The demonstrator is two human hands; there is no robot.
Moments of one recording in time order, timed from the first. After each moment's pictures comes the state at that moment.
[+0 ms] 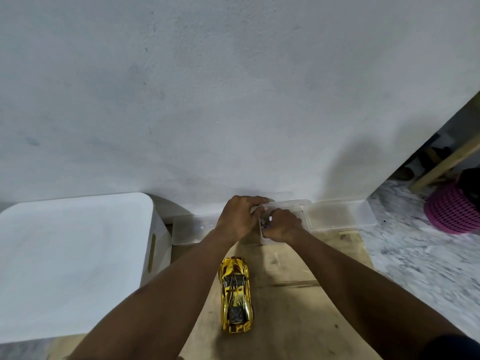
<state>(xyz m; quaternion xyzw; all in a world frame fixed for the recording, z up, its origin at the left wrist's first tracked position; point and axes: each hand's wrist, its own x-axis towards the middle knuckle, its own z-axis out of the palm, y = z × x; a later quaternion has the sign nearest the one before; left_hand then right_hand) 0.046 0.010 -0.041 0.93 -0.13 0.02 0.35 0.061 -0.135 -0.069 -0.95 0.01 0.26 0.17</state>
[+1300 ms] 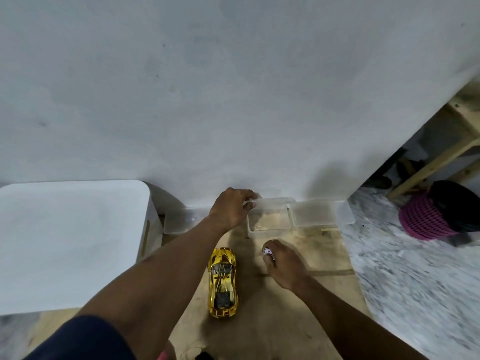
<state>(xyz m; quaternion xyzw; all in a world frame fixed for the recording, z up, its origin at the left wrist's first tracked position) 0.041 0.009 -0.026 0.94 -0.09 -0.03 0.34 -0.052 -0.184 -0.098 -0.95 -0.11 0.13 0.24</state>
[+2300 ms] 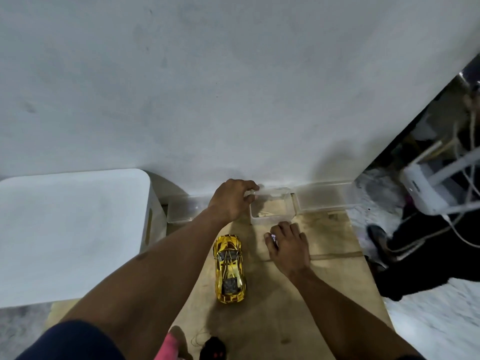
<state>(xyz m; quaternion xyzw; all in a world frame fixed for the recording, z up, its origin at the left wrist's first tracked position) 0.030 0.019 -0.034 0.95 -0.12 -0.05 0.29 -0.058 -0.174 -0.142 -0.99 -0.07 -0.05 0.08</state>
